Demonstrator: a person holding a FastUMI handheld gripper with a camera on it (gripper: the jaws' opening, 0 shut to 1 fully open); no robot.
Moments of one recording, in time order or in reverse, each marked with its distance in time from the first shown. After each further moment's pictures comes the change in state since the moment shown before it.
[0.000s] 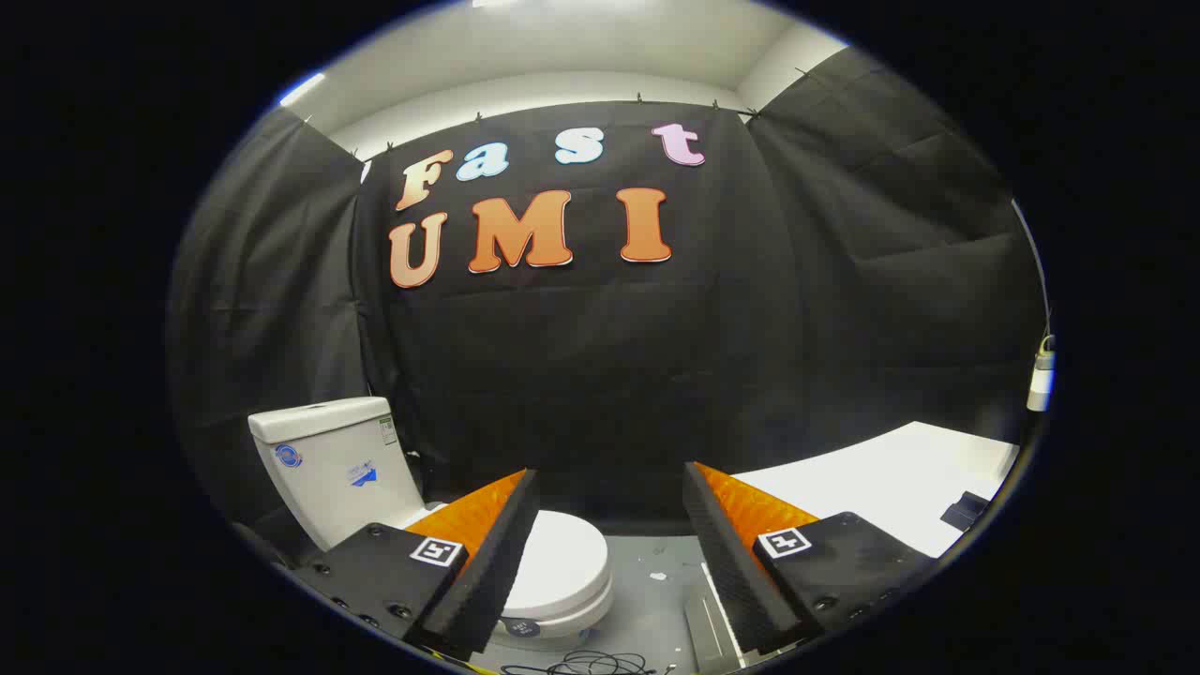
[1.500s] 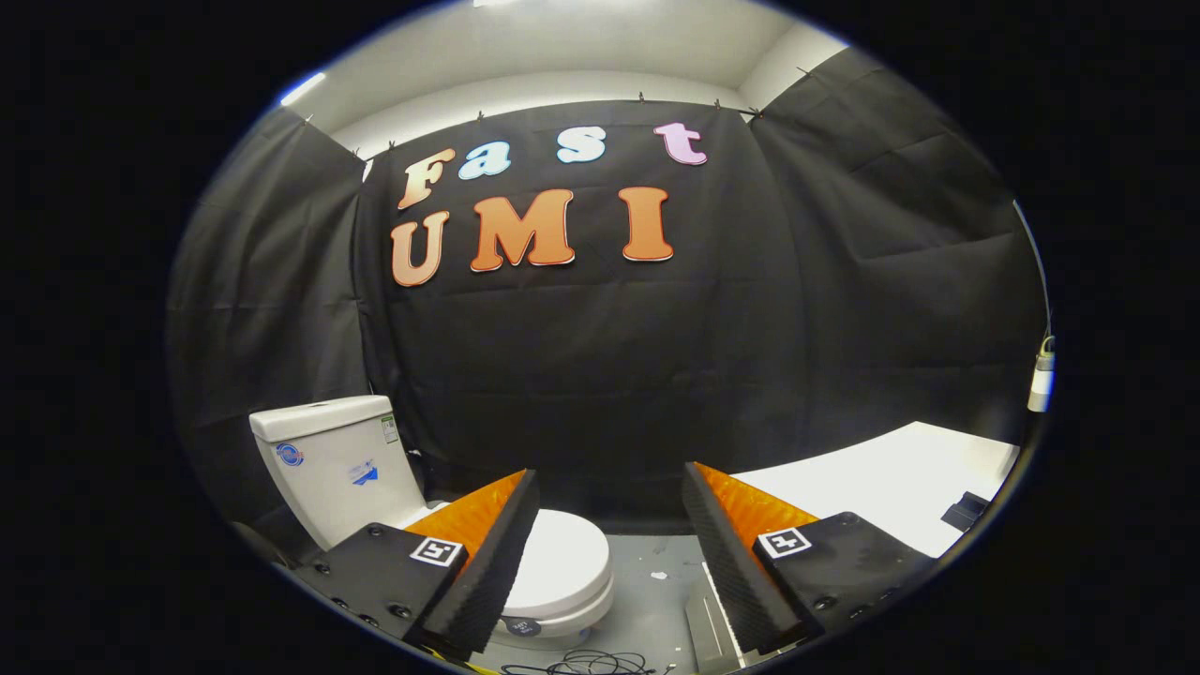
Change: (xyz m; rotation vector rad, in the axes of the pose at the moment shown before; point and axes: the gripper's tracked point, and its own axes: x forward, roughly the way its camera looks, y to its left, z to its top) arm -0.001 0.002 0.001 -0.002 0.004 0.004
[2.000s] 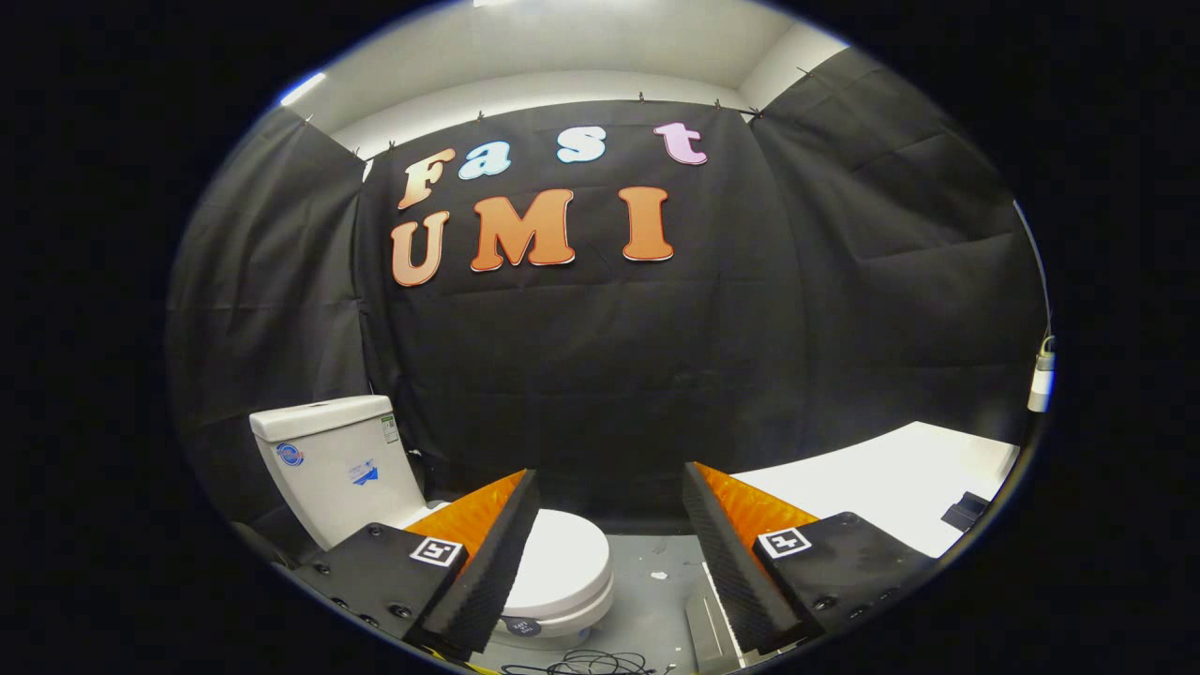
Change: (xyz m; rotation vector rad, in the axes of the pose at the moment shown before) arm 0.000 0.000 0.000 0.000 0.001 0.002
